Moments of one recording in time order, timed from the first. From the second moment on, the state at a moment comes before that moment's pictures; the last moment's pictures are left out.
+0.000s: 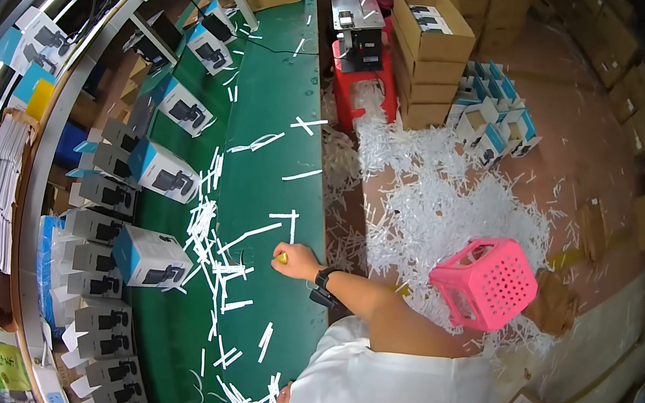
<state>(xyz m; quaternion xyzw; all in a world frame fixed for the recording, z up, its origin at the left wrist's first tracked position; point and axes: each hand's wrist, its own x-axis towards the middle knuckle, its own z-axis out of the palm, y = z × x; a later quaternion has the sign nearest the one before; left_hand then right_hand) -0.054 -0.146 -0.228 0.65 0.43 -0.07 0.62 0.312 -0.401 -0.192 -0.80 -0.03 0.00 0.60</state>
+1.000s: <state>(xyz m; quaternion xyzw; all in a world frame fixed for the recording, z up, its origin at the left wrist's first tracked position) -0.035 -0.185 -0.163 0.60 0.47 -0.06 0.65 0.312 -0.399 -0.194 -0.83 -0.02 0.01 0.56</state>
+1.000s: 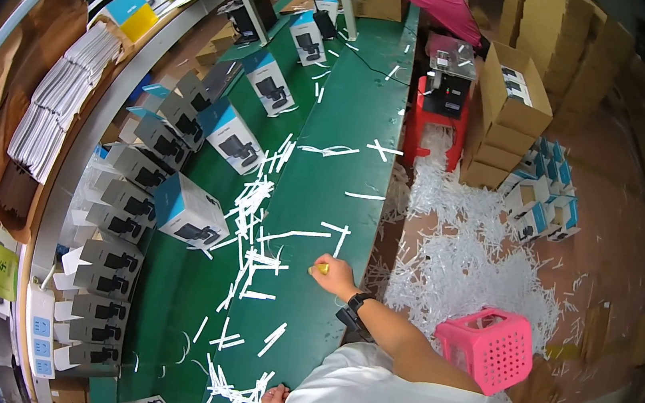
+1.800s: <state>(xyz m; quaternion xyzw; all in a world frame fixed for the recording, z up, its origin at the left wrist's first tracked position) -0.043 -0.165 -0.188 0.58 0.51 -0.12 0.62 0.318 -0.402 -0.184 -0.83 -0.02 0.00 0.55</state>
